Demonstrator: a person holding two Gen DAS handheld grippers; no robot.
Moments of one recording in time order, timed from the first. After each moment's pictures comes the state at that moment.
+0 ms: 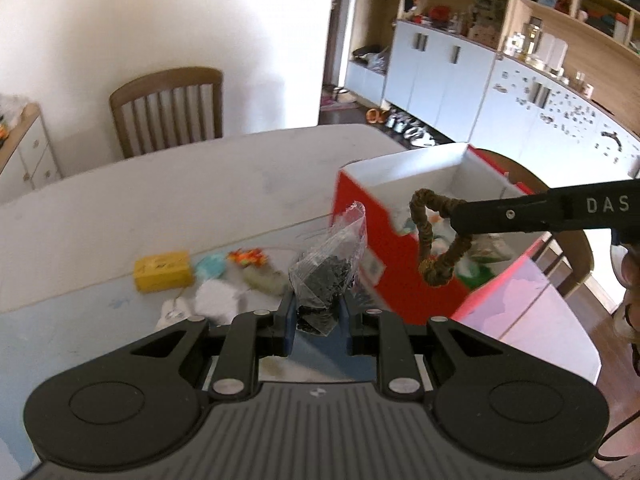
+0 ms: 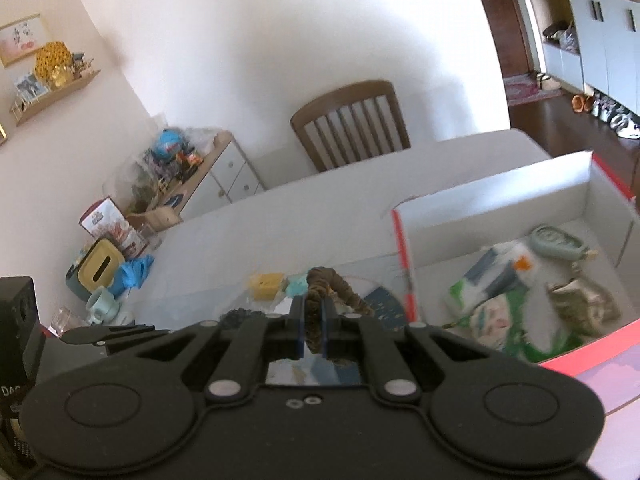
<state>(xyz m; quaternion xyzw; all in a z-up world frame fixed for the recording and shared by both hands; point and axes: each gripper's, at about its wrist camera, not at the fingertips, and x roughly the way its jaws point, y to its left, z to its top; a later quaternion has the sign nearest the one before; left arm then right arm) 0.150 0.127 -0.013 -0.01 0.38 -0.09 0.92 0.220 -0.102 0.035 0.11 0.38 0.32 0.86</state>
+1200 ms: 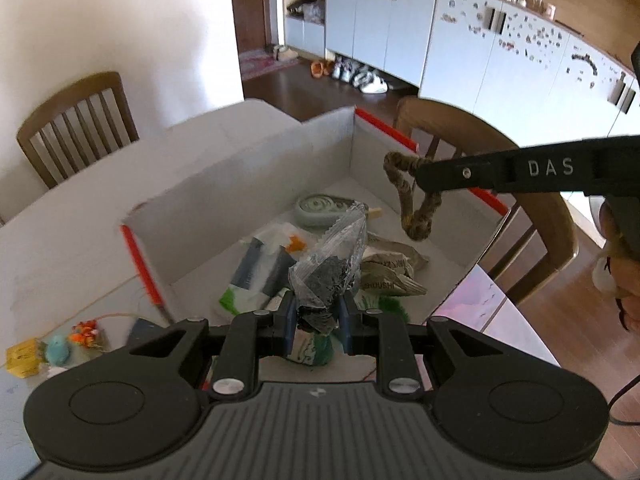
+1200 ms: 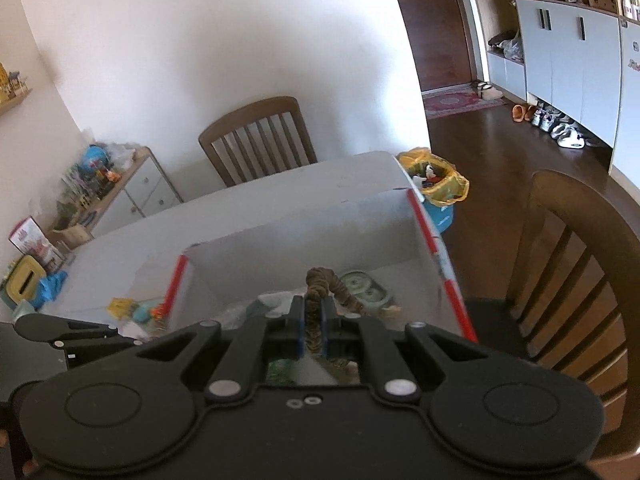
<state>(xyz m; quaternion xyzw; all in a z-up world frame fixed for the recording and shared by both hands) 0.263 -0.068 -0.042 0.07 0.45 -0.14 0.88 0.321 -0.262 0.004 0.08 0.39 0.25 0.88</state>
